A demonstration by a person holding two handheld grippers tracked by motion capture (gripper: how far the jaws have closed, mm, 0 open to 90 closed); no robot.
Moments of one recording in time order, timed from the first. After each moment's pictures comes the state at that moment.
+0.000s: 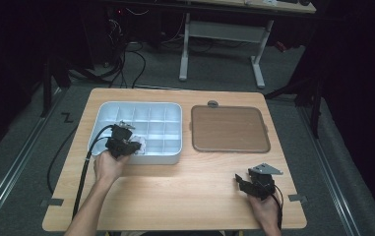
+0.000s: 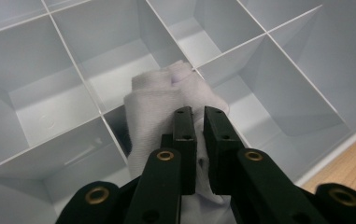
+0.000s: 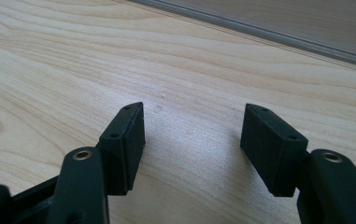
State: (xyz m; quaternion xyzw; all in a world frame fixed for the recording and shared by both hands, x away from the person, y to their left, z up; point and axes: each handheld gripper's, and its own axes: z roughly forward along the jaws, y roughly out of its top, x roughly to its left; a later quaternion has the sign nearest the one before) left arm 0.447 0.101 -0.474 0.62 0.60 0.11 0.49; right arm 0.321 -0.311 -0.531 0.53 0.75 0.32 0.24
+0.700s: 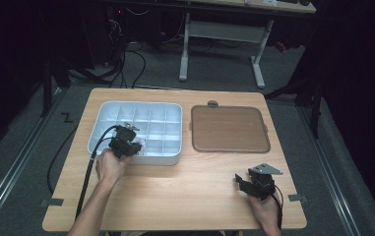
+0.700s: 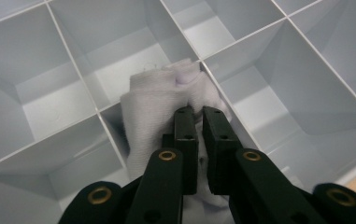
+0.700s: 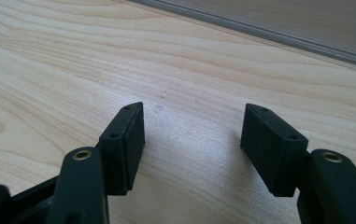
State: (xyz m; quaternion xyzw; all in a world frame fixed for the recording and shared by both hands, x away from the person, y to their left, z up) left arm 0.448 0.091 -0.484 0.64 0.59 0.14 0.46; right arm 0.321 -0.311 -0.531 0.53 0.75 0.32 0.24
